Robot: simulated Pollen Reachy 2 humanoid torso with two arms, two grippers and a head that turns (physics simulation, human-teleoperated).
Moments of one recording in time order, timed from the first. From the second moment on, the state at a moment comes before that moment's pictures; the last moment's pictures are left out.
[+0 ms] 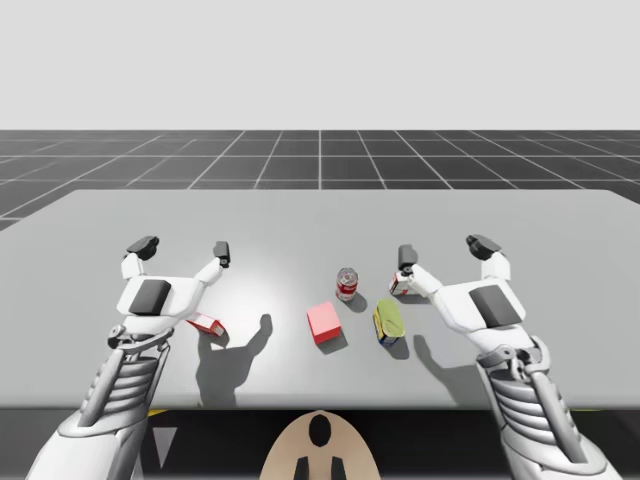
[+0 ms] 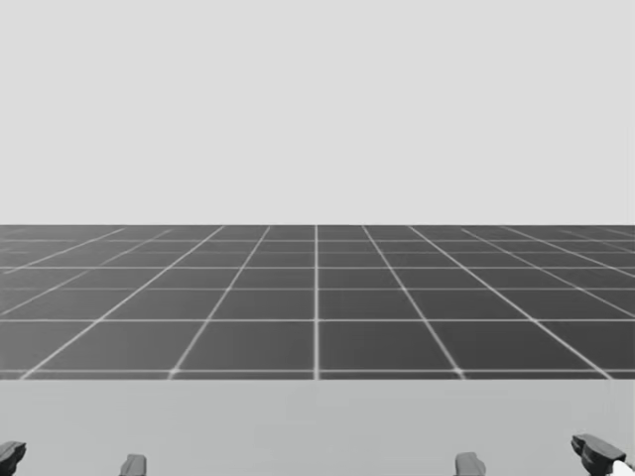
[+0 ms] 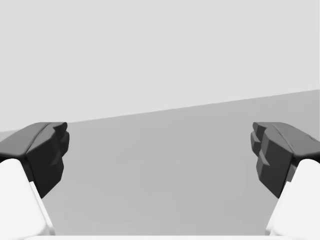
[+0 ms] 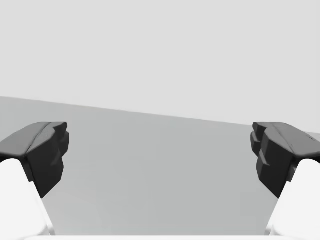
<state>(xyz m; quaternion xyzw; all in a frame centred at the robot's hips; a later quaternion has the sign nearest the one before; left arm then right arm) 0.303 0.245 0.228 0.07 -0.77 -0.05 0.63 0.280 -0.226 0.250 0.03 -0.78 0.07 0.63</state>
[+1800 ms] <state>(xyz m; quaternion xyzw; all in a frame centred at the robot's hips) 0.261 0.218 0.254 -0.05 -0.71 -0.20 0.67 0.287 -0.228 0.247 -0.02 -0.78 0.06 0.62</state>
